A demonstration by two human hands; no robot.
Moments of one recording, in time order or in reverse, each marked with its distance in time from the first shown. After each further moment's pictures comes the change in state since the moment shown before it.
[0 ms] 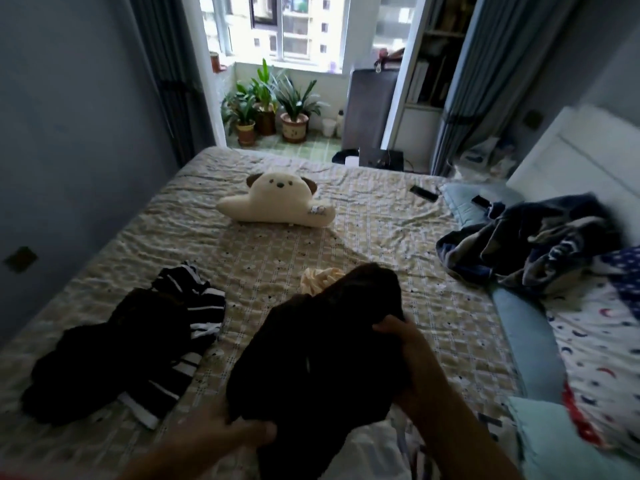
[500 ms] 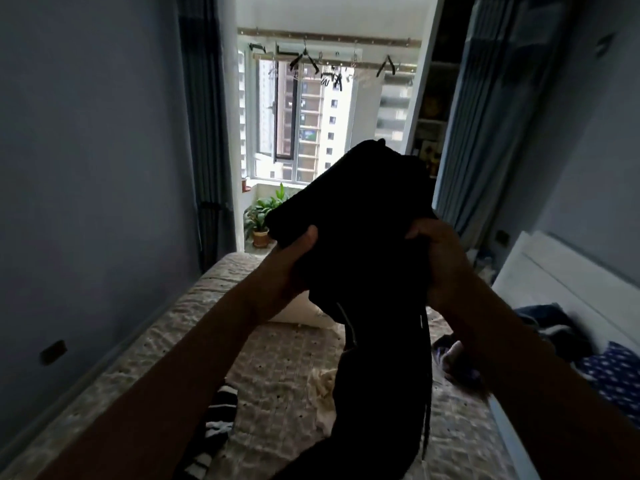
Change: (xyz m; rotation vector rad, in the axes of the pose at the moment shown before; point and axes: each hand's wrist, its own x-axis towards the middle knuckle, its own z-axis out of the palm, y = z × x) left_hand -0.102 0.286 0.060 -0.143 -0.263 0.792; right_hand -0.154 -0.180 0.228 -0.415 -0.410 -0.563
